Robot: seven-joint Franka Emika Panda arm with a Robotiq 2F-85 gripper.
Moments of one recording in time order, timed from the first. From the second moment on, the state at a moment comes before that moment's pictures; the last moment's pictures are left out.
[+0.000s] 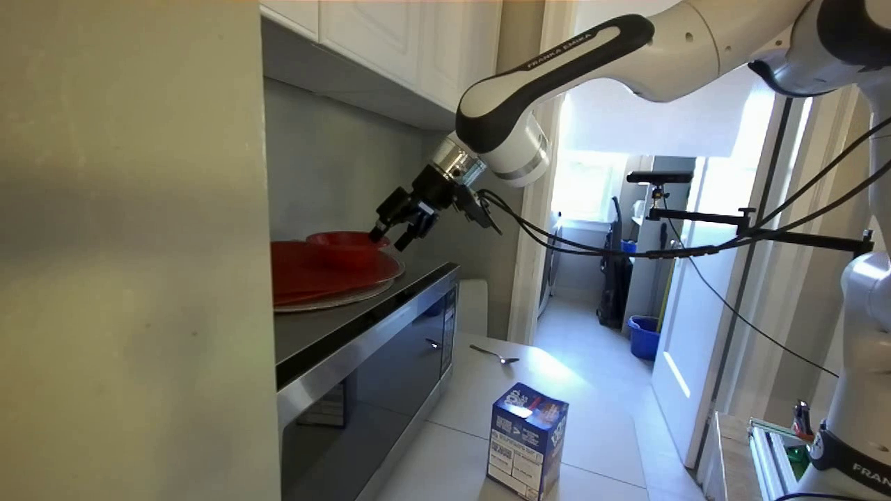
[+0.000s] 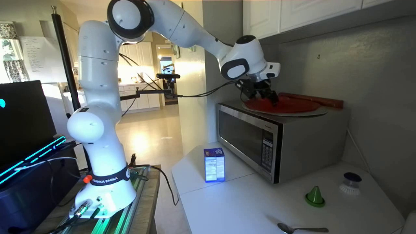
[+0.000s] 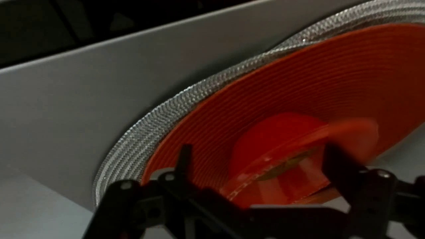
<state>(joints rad) 0.08 0.18 0.13 -1.97 0.54 2.73 -0.30</state>
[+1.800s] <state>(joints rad) 0.08 -0.55 0.27 -2.28 -0.19 2.07 0.57</state>
